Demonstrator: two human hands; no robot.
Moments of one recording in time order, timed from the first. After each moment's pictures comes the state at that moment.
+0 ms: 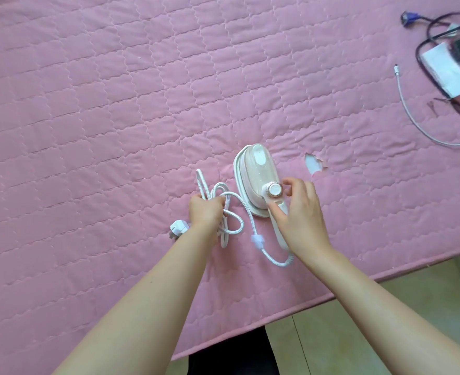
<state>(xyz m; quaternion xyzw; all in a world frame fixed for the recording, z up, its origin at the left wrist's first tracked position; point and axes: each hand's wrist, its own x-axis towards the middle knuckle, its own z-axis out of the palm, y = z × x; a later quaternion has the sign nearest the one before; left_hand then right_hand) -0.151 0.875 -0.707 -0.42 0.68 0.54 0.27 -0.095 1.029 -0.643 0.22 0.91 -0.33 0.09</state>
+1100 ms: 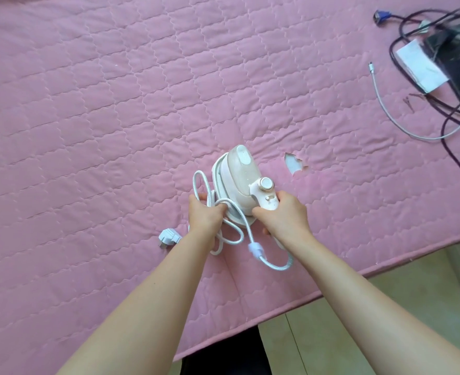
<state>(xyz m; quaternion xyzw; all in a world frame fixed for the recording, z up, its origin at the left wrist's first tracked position) -0.138 0.910 -0.698 -0.33 0.74 0.52 0.28 -0.103 1.050 -0.645 0.36 0.81 -0.41 0.22</state>
